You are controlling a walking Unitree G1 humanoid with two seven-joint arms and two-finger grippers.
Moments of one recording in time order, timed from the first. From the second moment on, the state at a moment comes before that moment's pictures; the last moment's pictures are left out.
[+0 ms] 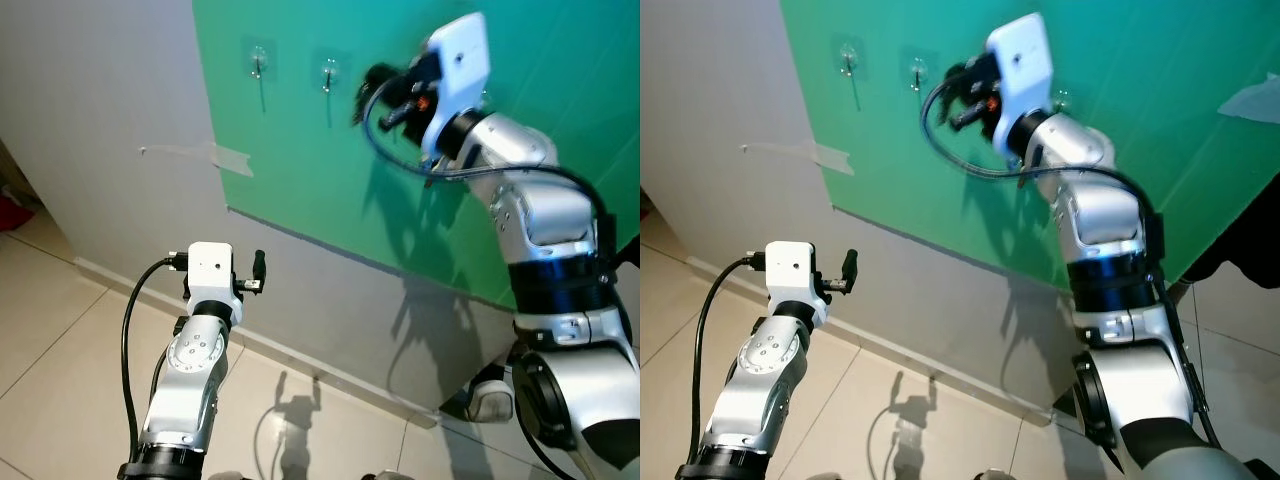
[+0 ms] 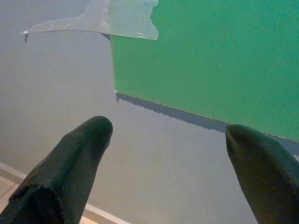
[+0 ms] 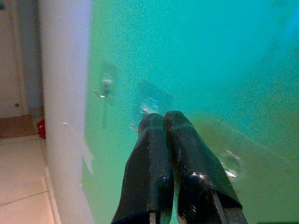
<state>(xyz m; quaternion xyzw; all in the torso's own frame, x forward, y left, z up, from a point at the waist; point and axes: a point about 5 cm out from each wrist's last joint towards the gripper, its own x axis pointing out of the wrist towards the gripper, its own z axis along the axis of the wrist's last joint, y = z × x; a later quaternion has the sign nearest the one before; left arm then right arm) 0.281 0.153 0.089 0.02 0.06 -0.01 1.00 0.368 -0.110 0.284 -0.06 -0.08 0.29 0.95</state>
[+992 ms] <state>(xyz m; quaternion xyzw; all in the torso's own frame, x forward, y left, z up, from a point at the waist) 0.281 0.153 0.089 0.02 0.06 -0.01 1.00 0.382 -0.122 0.267 0.09 -0.03 0.20 0.98</state>
